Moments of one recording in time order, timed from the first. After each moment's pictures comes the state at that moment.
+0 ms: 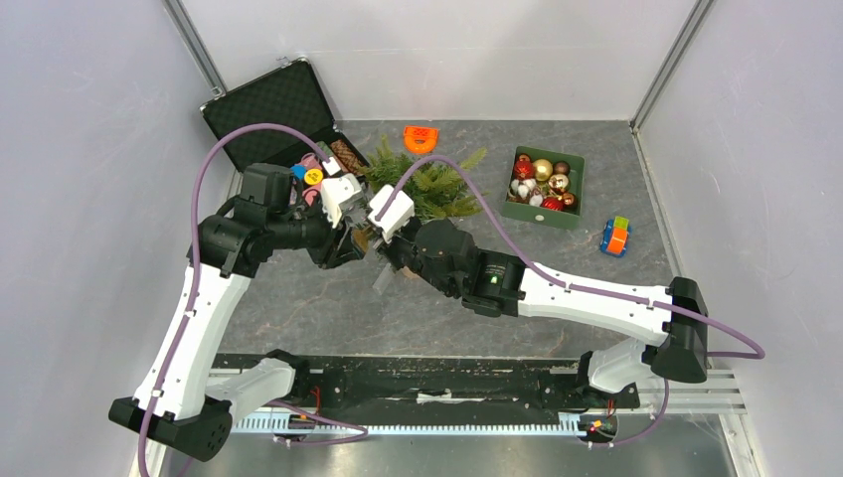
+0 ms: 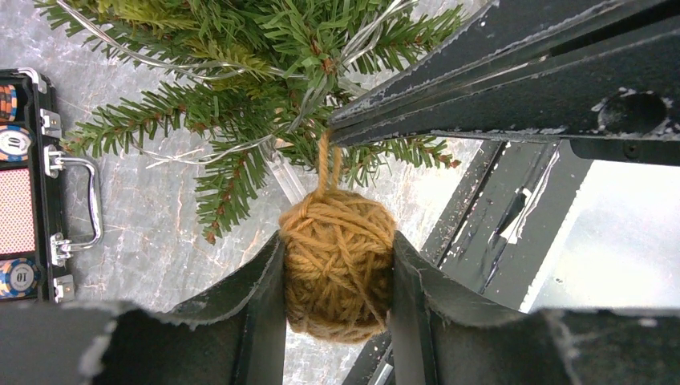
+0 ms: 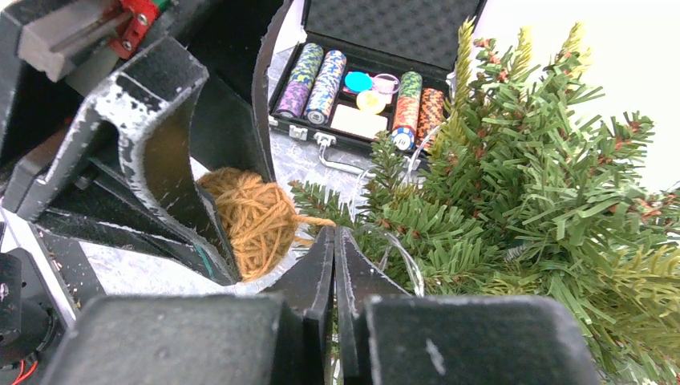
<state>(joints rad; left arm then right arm) -0.33 1.04 1.37 -1.11 0.59 0.43 1.24 1.46 1.29 0.03 0.42 -0.12</state>
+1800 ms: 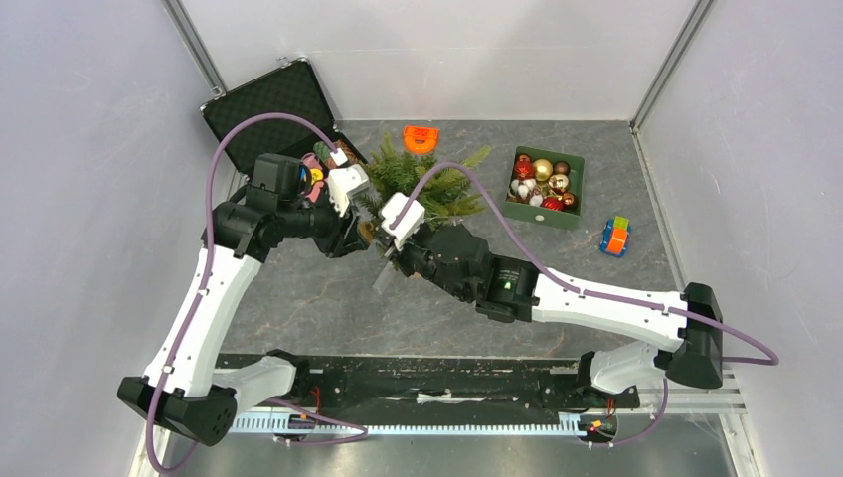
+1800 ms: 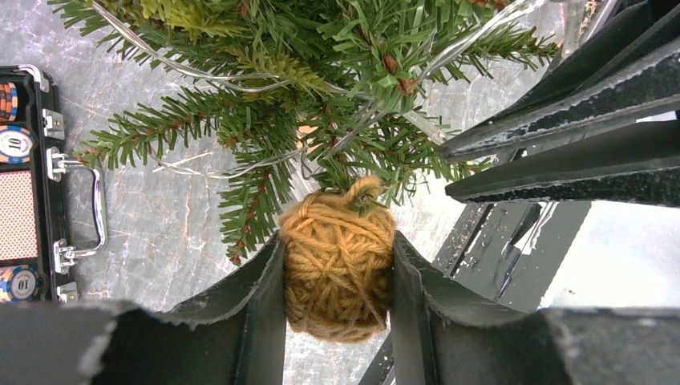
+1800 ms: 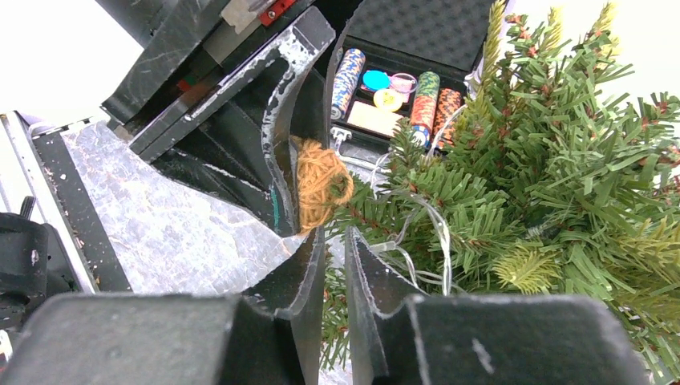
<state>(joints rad) -0.31 1.12 1.37 -1.06 0.58 0.43 1.24 1.38 1.21 0.05 0.36 -0.12</state>
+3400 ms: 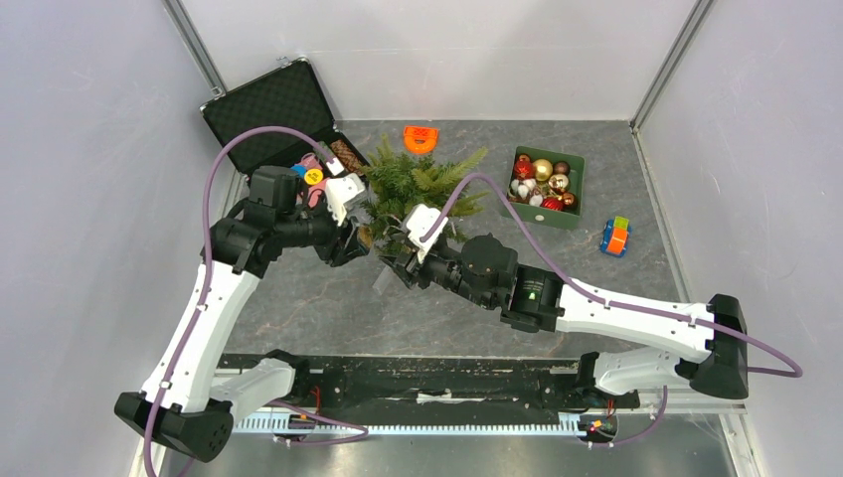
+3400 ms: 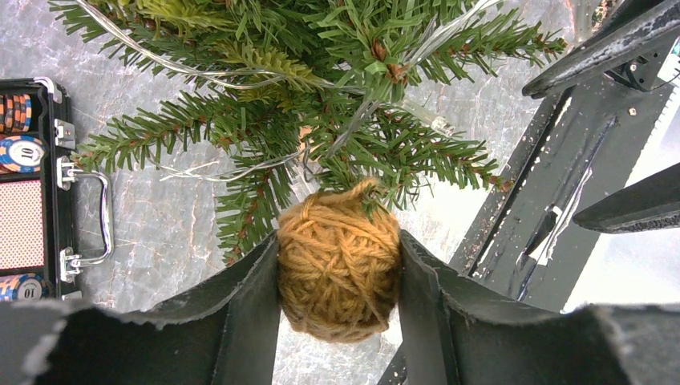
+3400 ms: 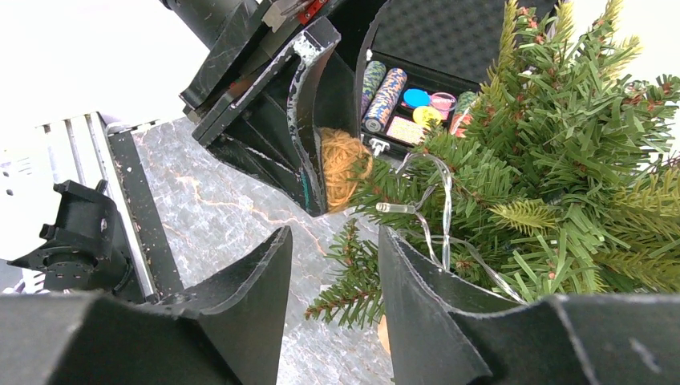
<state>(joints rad) -0.31 1.04 1.25 -0.96 0.59 0.43 1.24 1.24 1.07 0.12 0.24 -0.10</state>
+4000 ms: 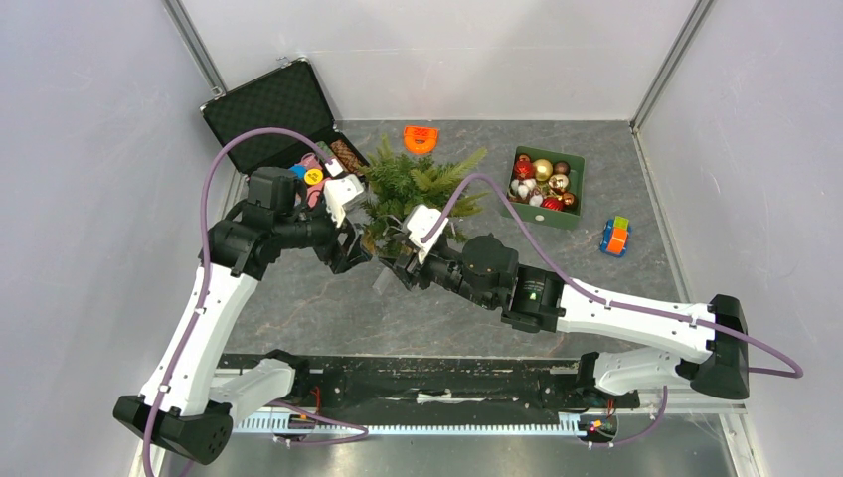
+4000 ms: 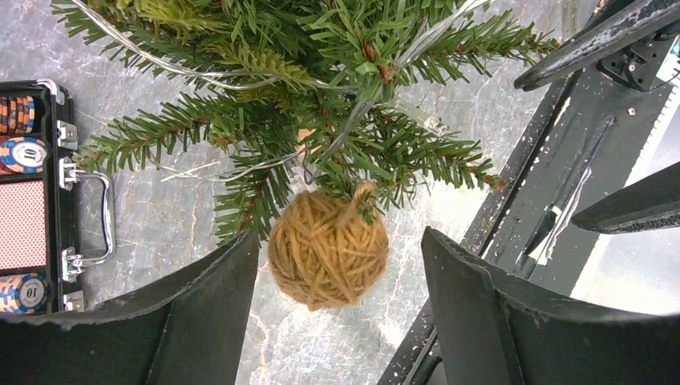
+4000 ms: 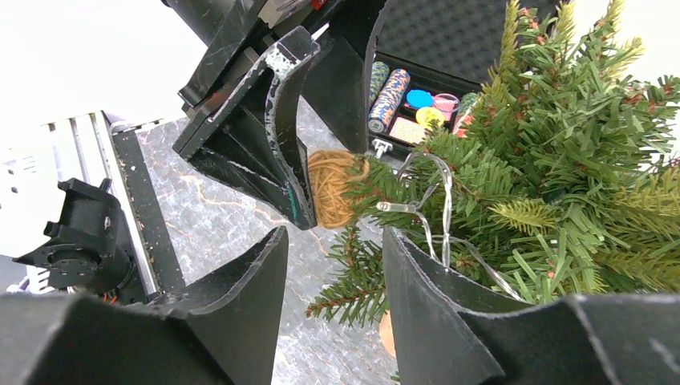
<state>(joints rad) -0.31 1.03 1.25 -0.96 0.59 0.43 1.24 1.24 1.07 0.12 0.22 -0.10</state>
